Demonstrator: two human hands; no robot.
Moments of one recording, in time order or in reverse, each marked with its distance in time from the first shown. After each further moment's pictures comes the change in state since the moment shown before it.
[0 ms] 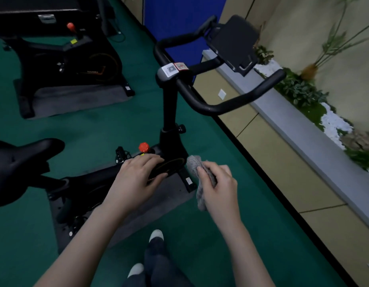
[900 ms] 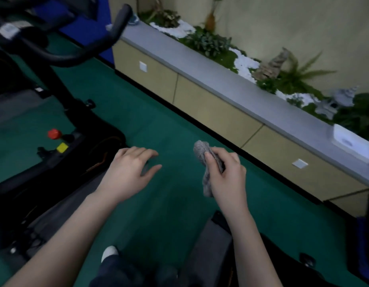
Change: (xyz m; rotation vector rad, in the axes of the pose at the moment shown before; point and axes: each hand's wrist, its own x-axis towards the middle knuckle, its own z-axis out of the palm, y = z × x) left_hand -0.084 0.252 0.124 0.068 -0.190 0.378; right_hand -0.198 0.119 -0.247 -0.032 0.407 0.236
